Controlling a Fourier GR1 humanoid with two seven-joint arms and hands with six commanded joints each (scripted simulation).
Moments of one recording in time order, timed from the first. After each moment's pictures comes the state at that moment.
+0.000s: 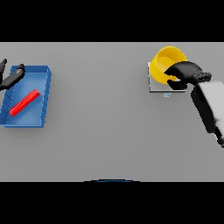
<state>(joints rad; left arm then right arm) -0.55 0.92 -0.60 -1.21 0.45 0.30 0.43 -0.85 -0.47 0.37 -0.64 0.82 0.30 -0.20</state>
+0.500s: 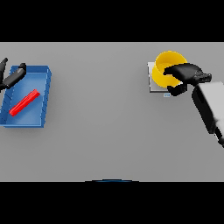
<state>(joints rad) -0.56 0.92 -0.61 -1.20 0.44 0.31 0.42 -0.85 -0.48 0.40 -0.63 0.85 0.33 -0.21</state>
